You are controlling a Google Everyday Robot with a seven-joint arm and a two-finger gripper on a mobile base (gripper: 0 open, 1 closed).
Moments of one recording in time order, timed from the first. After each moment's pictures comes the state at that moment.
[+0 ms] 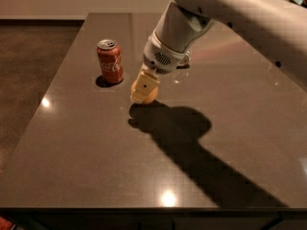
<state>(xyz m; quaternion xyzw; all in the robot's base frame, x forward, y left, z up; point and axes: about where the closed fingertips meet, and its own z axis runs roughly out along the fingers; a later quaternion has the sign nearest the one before) 0.542 0.008 0.891 -0.60 0.76 0.16 0.18</state>
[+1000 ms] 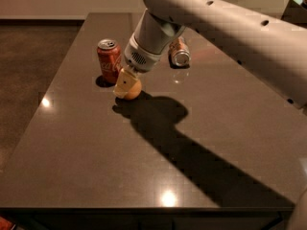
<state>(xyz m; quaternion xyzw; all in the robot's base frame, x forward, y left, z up) 0.586 0.053 0.868 -0.55 0.80 0.16 0.19</state>
